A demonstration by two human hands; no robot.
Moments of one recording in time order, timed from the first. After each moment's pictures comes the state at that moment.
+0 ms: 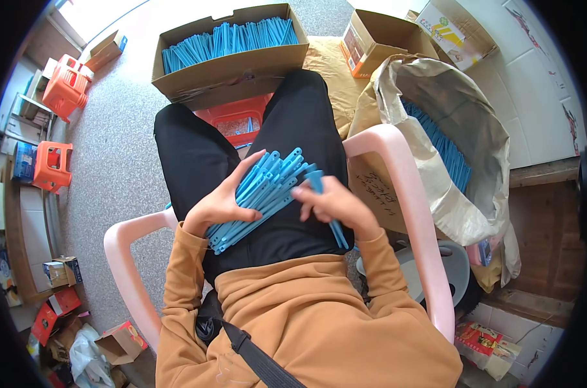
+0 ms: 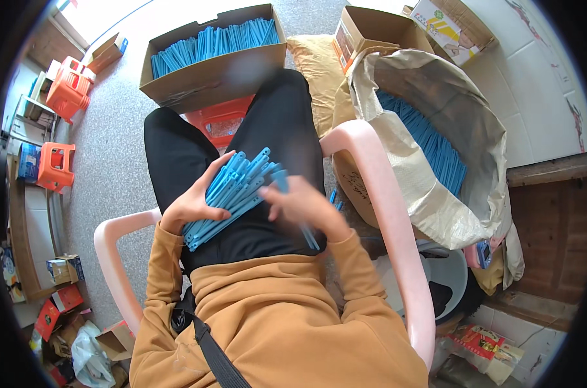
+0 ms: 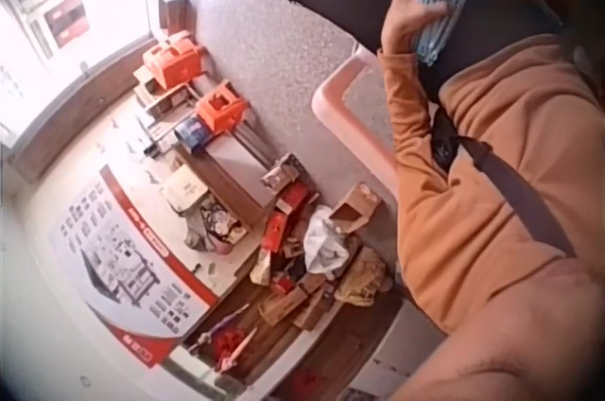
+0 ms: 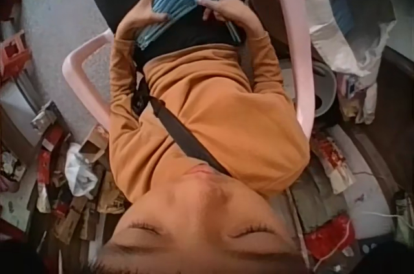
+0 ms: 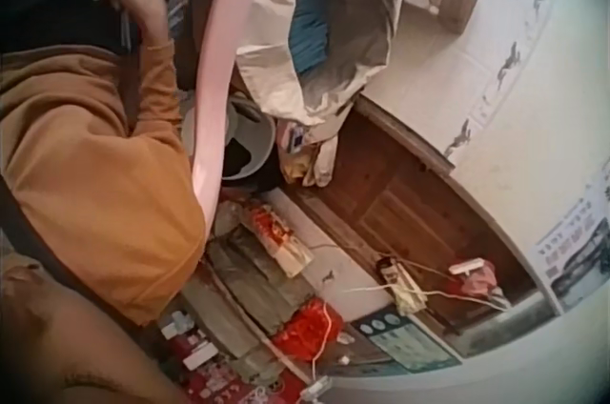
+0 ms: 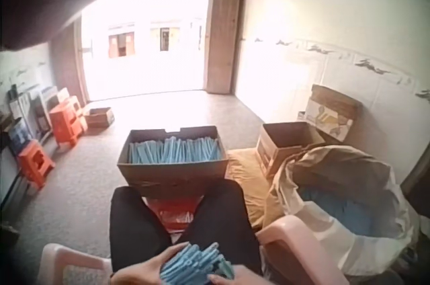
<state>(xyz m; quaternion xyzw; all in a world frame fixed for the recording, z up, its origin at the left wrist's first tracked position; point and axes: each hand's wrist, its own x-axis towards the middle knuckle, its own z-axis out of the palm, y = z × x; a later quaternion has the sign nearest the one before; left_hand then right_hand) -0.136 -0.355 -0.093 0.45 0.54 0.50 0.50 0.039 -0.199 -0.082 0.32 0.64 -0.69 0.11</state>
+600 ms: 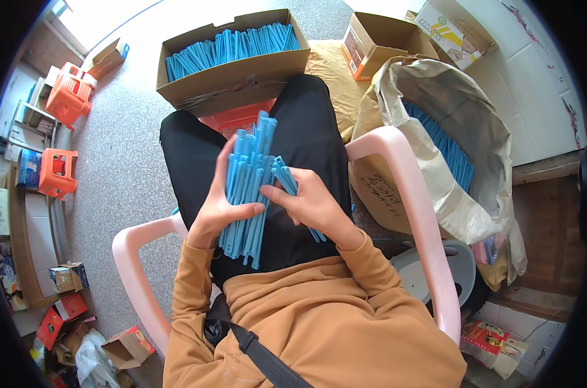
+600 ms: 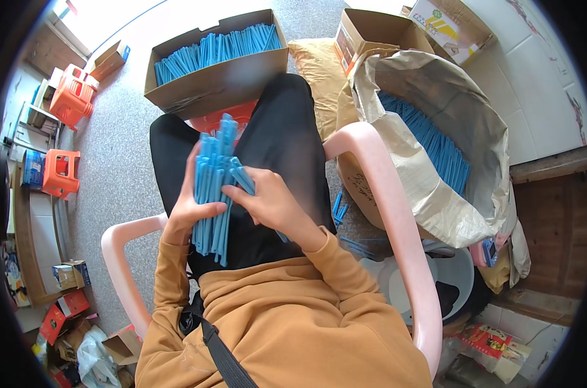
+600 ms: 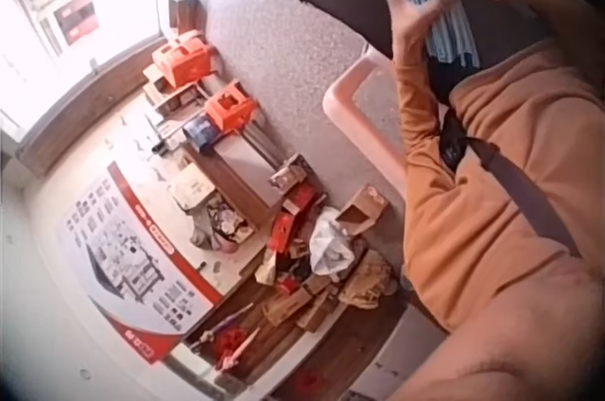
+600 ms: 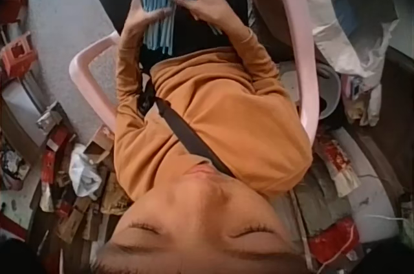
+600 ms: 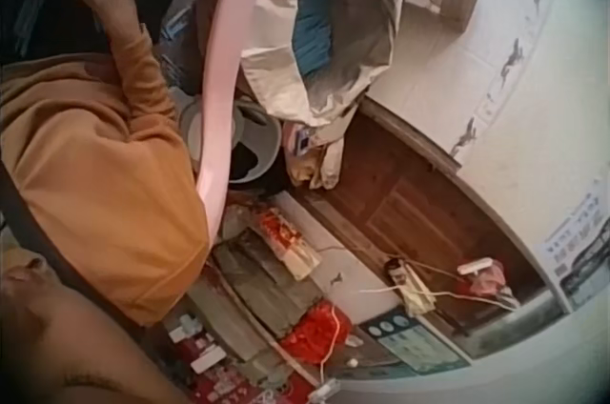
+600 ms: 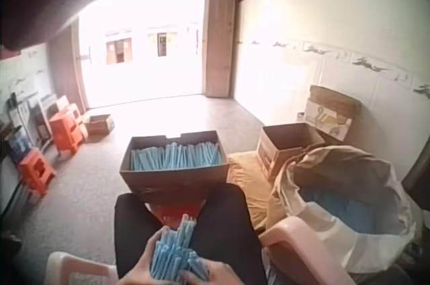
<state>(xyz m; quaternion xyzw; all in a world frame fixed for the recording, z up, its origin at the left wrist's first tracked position) -0.125 -0.362 -0.073 0.33 0.53 0.65 0.45 0.003 -0.239 -0.041 0.22 0.67 -0.71 -0.02</state>
